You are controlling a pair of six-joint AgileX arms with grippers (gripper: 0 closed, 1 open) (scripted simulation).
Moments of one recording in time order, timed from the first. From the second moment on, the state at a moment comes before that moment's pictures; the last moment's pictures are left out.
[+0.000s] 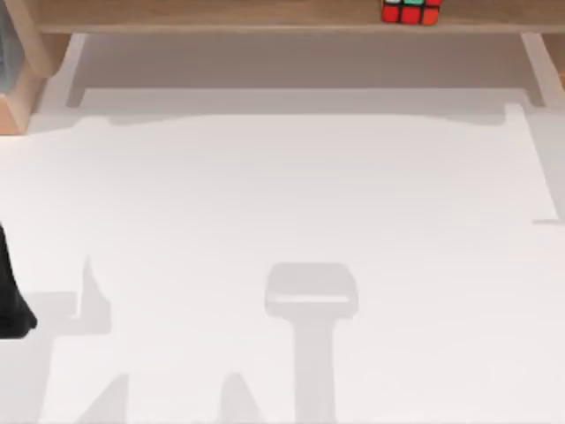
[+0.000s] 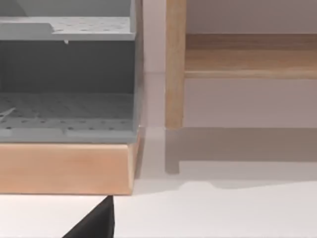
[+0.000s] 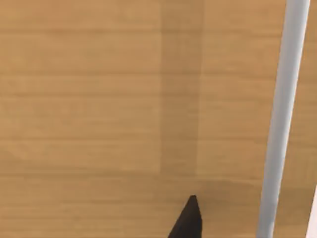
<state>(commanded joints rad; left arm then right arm) 0.00 0.00 0.00 0.00 0.00 0.00 -0.69 2.06 0.51 1.56 -0.66 -1.55</state>
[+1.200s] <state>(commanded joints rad) 0.00 0.00 0.00 0.00 0.00 0.00 -0.61 2.12 0.69 1.45 -0.57 -1.55</state>
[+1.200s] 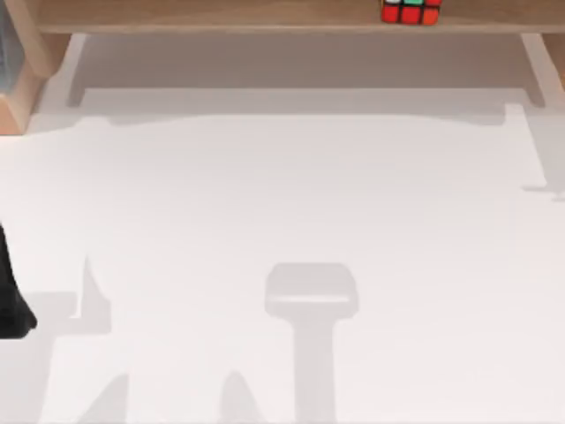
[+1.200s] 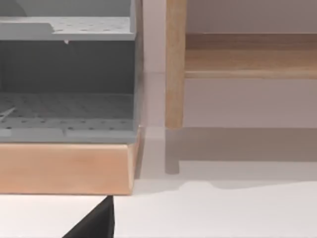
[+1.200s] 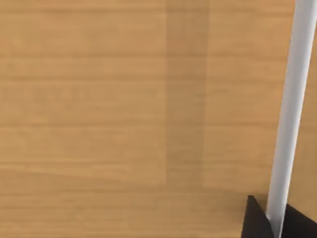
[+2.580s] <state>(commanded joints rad) 0.00 0.00 0.00 0.00 0.00 0.00 -0.48 2.28 1.05 1.23 -0.43 -1.55</state>
